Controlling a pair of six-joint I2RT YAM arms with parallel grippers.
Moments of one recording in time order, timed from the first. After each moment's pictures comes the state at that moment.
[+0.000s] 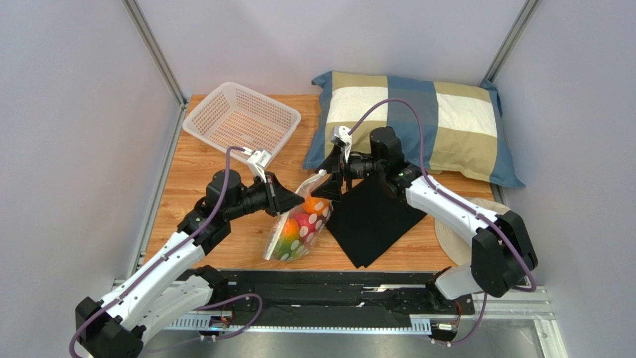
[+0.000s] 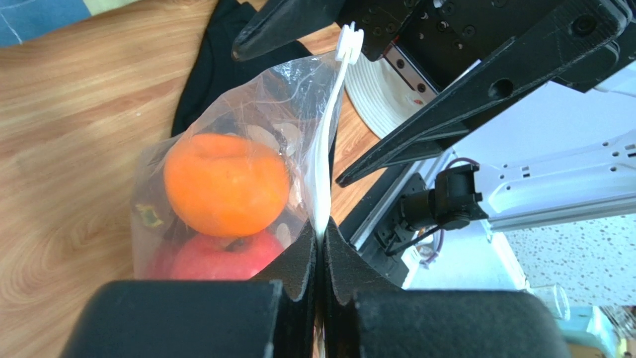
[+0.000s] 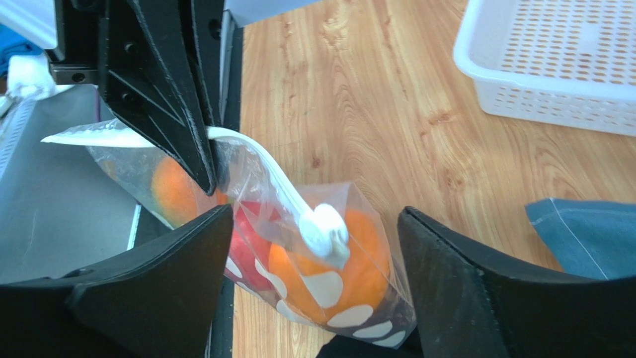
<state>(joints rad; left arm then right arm) -0.58 0.81 0.66 -0.11 0.44 -0.63 0.59 1.42 1.00 0.14 -0.90 0.03</state>
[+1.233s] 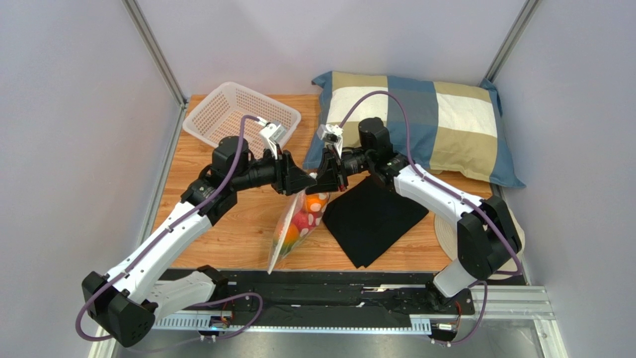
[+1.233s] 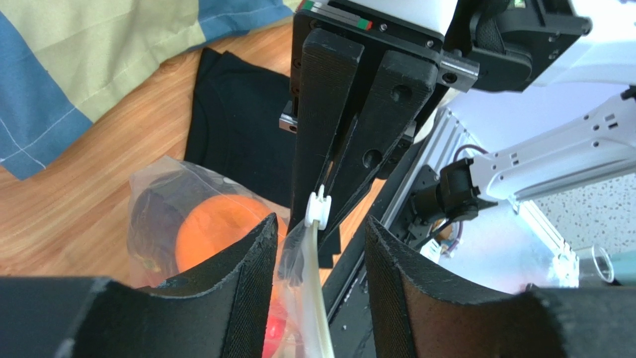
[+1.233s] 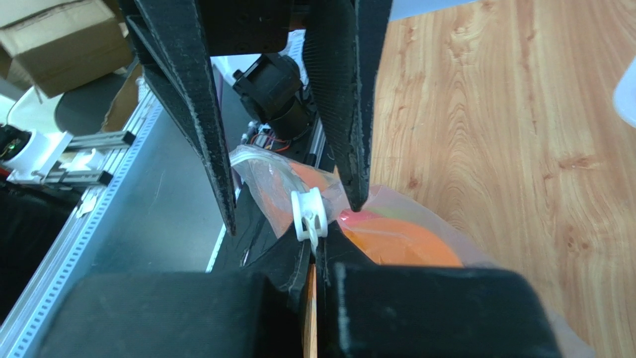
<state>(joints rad) -0.56 1.04 0.99 -0.22 0.55 -0.42 0.61 1.56 1.14 0.17 -1.23 0.14</state>
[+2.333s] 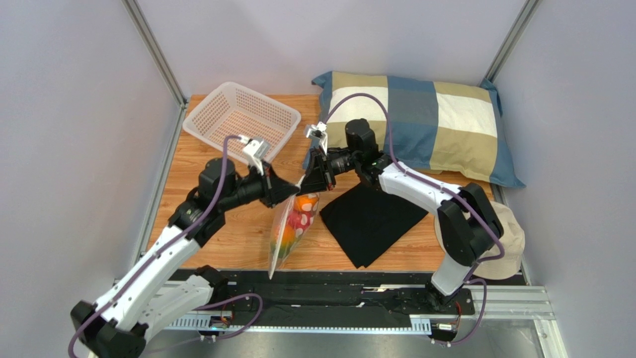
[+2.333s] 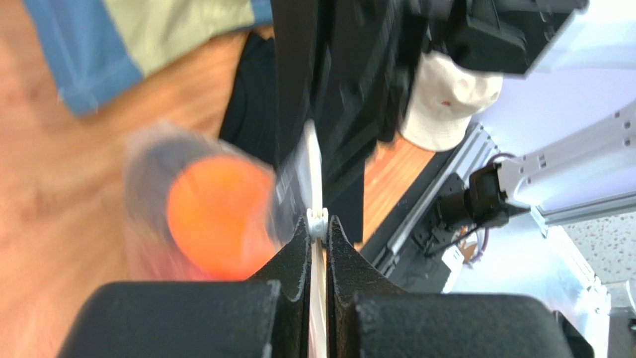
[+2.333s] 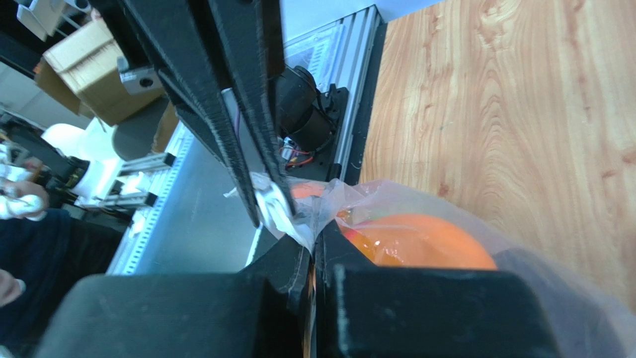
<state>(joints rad) -0.55 0.88 0.85 -0.23 0.45 -0.43 0.64 1.68 1.19 0.29 -1.23 0.36</state>
